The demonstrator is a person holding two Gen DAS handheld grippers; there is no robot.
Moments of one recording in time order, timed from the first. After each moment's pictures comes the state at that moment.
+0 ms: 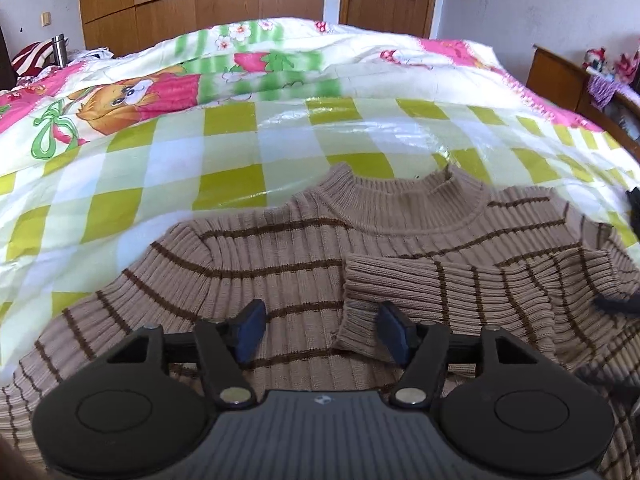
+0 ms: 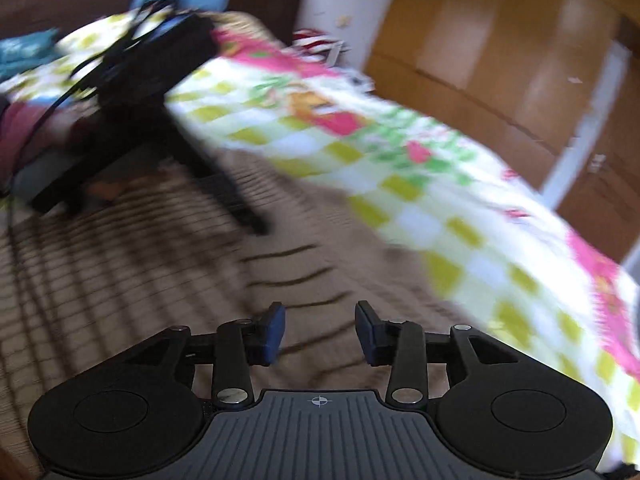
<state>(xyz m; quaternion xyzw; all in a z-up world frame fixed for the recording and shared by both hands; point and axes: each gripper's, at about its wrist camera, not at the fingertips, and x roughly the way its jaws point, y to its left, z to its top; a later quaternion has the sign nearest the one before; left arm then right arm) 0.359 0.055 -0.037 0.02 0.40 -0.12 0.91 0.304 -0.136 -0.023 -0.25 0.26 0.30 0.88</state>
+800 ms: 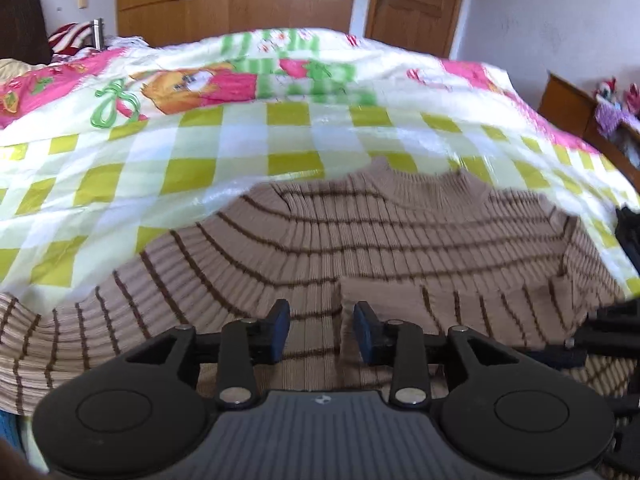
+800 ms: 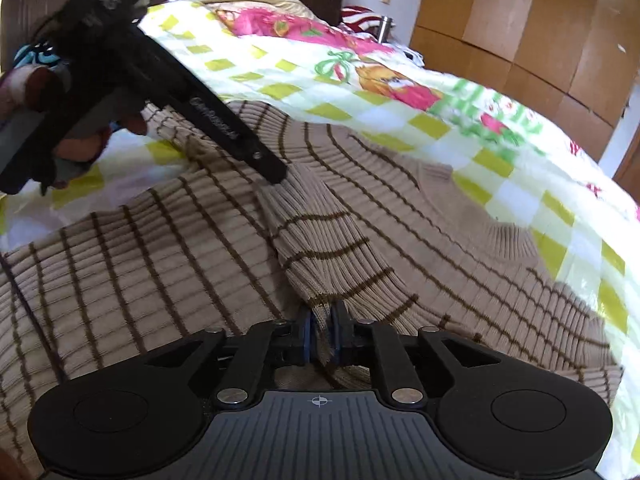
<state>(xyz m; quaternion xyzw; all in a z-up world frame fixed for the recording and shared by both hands) 0.294 0.110 -0.014 -0.03 0.38 -0.10 0.92 0.290 -0.094 -0.045 -0.22 0.31 0.35 0.86</state>
